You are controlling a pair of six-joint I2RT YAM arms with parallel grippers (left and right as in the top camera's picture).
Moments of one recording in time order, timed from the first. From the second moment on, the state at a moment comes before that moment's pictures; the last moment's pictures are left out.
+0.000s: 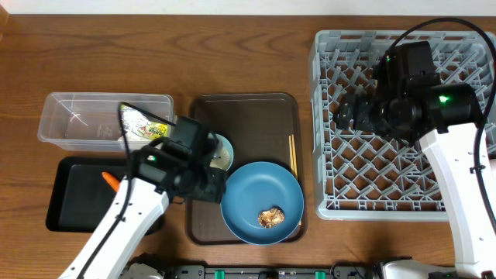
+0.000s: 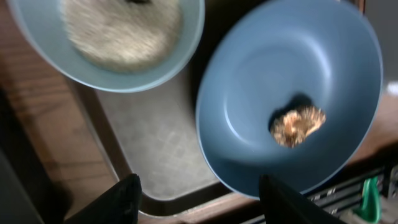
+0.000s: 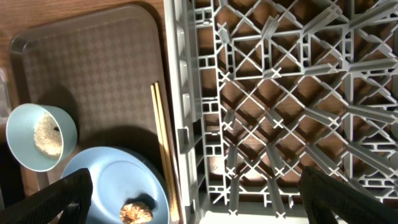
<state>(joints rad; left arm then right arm) -0.42 1.22 0.96 -1.12 0.23 -0.22 0.17 1.47 1.52 -1.25 -0.11 0.33</state>
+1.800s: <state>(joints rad) -0.64 1.38 0.78 -0.94 0.18 -0.32 0.17 1.47 1.52 -1.24 -0.12 0.33</state>
